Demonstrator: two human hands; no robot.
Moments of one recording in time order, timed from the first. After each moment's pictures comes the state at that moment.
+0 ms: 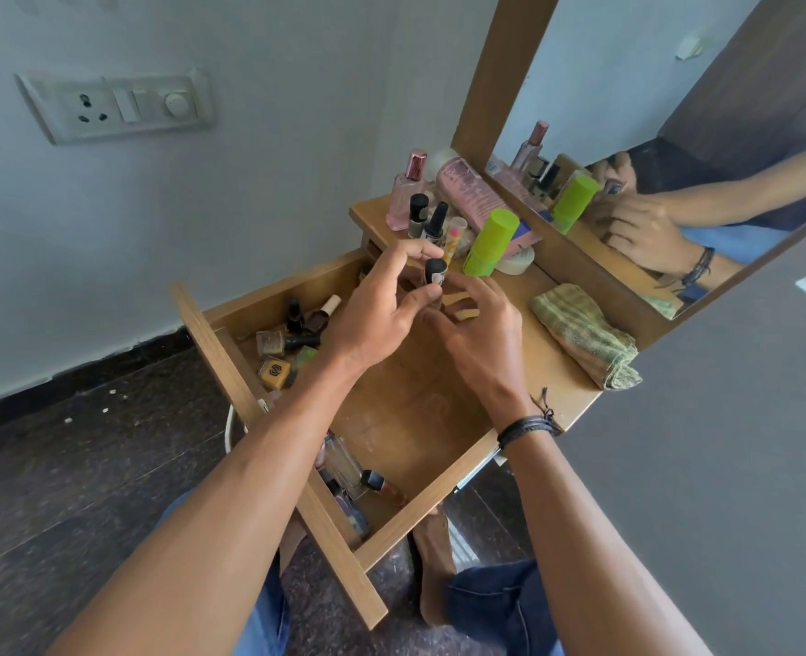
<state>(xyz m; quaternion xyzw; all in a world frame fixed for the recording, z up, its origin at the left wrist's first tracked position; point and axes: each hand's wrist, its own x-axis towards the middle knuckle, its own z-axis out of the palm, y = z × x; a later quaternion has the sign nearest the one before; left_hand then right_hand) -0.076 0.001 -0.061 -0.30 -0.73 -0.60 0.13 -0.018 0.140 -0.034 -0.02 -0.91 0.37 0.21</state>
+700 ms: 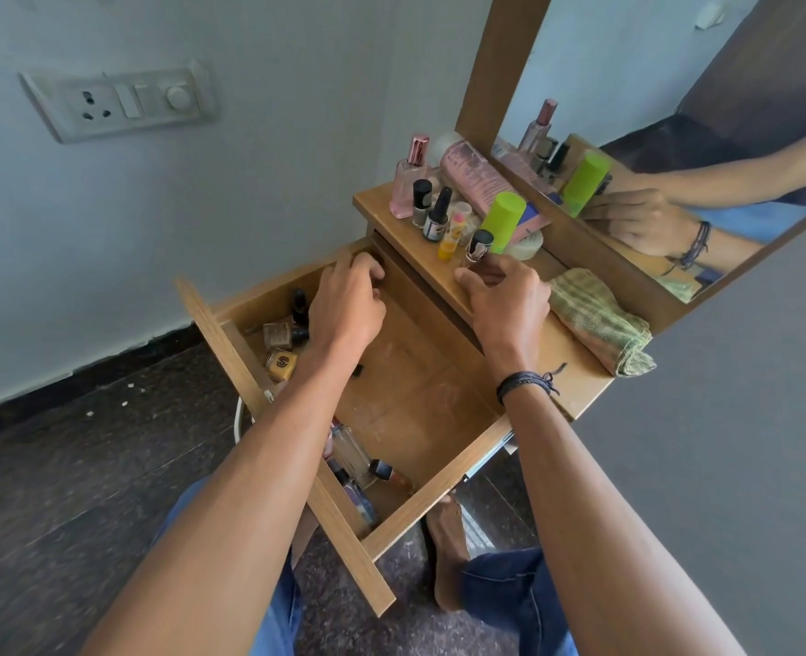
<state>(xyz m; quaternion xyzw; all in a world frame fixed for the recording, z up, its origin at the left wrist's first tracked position) -0.086 -0.014 -0.077 -0.04 -0.93 -0.34 0.09 -0.044 0.150 -0.031 -0.22 -0.87 0.39 0.22</state>
